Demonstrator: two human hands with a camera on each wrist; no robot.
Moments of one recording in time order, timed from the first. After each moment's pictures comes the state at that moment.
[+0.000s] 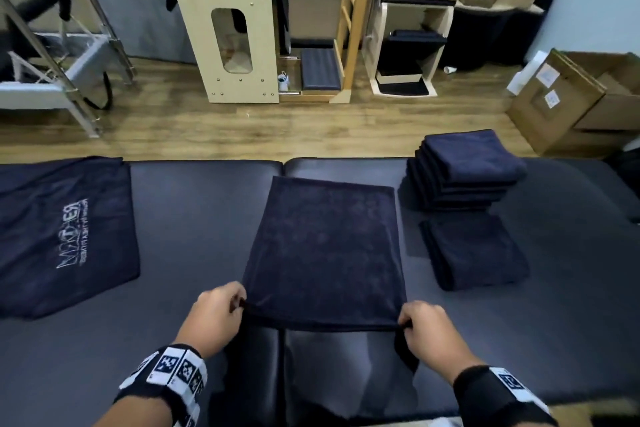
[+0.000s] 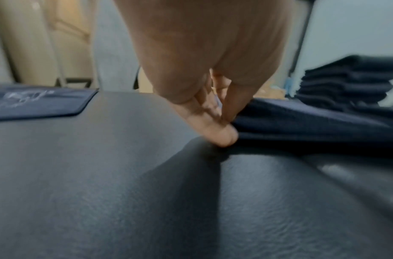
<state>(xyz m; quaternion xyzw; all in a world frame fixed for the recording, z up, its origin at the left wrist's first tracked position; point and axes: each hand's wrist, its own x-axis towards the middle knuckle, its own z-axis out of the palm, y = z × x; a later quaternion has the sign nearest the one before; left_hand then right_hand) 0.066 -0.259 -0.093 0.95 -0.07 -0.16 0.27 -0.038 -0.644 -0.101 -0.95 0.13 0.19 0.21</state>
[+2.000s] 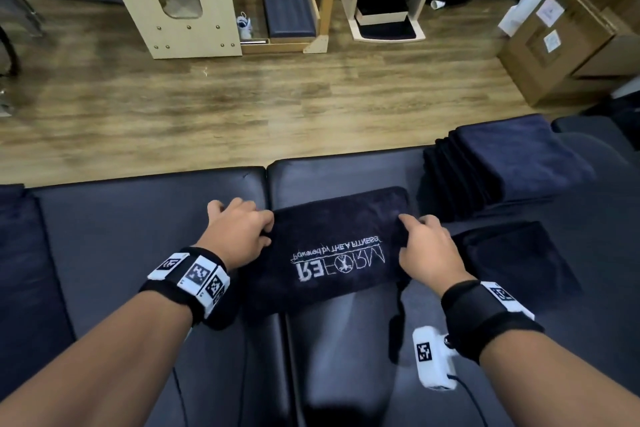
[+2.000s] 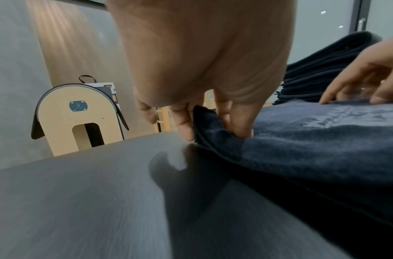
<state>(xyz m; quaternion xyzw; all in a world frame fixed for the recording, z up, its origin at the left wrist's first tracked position) 0.317 -0.346 -0.097 0.95 -0.28 -0.16 0.03 0.177 -0.647 -0.079 -0.94 0.27 0.17 0.14</state>
